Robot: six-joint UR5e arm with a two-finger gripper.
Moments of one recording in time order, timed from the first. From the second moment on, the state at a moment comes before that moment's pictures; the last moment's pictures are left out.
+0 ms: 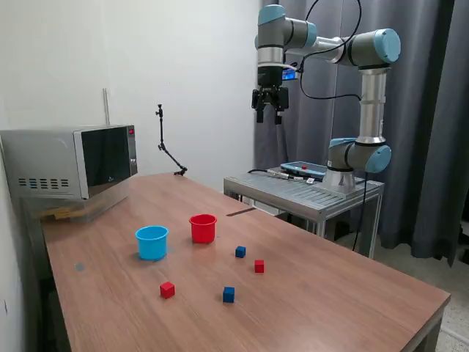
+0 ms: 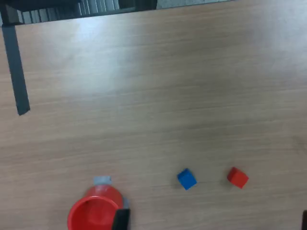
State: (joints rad) arm -0.16 -1.46 1.45 -1.56 -1.55 -3.13
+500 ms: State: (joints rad) arm -0.16 -1.46 1.45 -1.56 -1.55 -3.13
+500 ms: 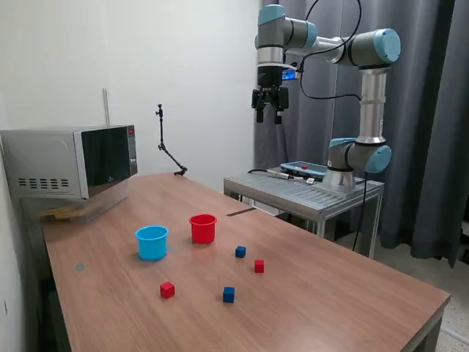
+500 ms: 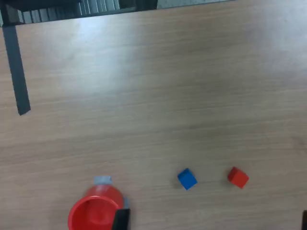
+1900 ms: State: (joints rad) arm -0.16 -1.45 1.45 -1.56 -1.55 -3.13
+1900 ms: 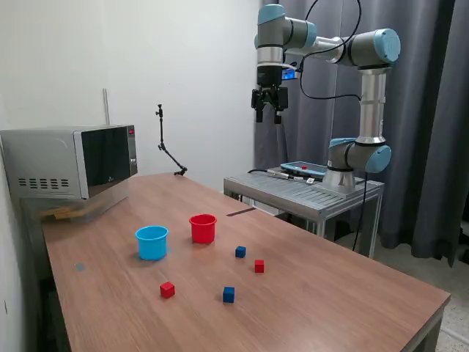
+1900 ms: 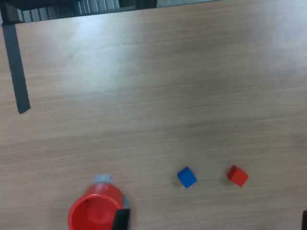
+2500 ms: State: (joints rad) arm -0.16 -1.40 1.37 -1.56 -1.55 -3.13
